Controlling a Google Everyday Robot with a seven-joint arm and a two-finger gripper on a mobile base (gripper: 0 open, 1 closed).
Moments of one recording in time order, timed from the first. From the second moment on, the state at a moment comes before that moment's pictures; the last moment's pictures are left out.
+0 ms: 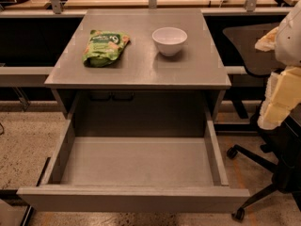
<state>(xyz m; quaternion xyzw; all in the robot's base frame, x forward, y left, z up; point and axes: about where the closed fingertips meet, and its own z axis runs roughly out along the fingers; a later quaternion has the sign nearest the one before) 0.438 -0.217 0.977 -0.60 0.78 -0.03 0.16</state>
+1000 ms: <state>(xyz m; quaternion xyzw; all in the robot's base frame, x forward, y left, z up) 0.426 -0.213 0.954 -0.61 0.78 -0.01 0.15</state>
